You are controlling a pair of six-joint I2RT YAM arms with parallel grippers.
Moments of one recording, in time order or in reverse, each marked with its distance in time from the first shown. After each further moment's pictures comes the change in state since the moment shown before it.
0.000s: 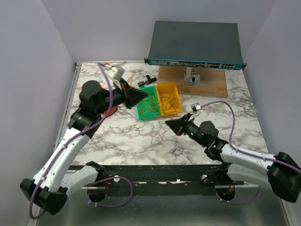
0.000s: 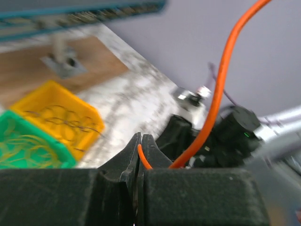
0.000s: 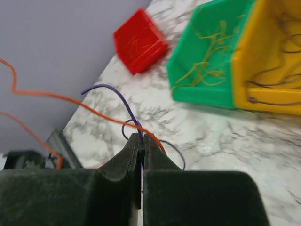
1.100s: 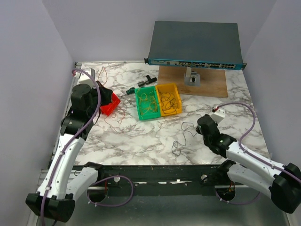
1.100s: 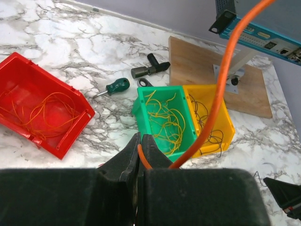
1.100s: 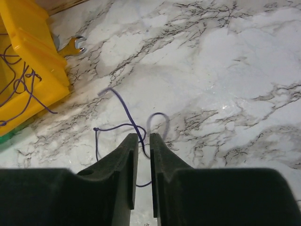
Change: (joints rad) left arm 0.309 -0.182 -0.110 -0.291 -0.602 -0.010; right arm -0.158 -0.148 0.109 -0.922 0.777 0.171
